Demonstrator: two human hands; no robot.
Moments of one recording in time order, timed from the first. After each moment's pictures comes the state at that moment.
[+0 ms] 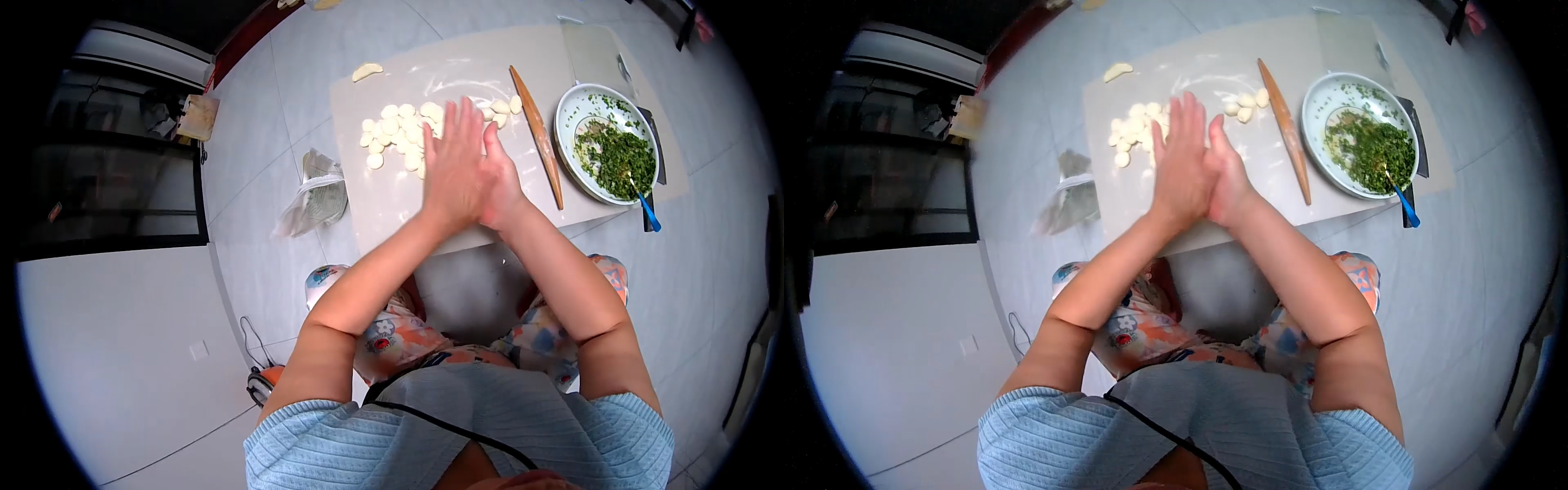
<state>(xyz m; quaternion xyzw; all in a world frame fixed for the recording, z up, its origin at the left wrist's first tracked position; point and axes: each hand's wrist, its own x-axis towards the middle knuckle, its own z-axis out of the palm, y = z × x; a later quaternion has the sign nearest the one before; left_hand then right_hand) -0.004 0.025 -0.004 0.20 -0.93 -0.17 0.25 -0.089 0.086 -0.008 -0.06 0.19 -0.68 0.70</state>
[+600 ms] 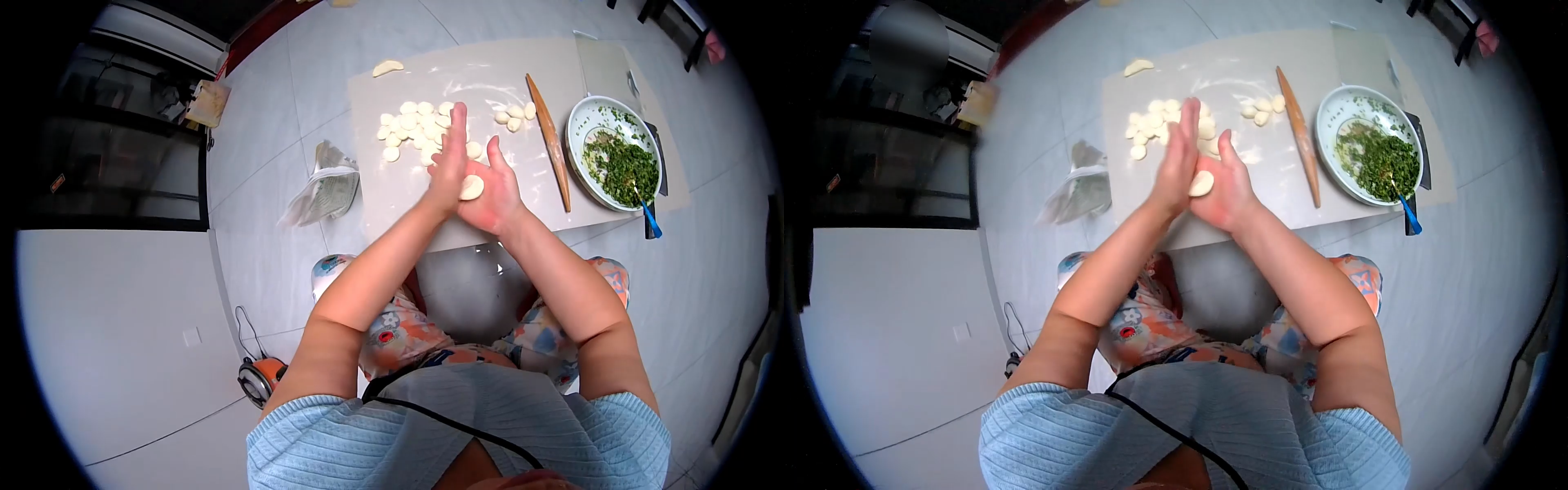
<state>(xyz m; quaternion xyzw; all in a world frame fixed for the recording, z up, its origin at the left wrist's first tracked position) 0.014 0.007 -0.008 0.15 -0.56 -0.76 0.29 -0.070 0.080 -0.039 0.03 0.08 -0.65 0.76</state>
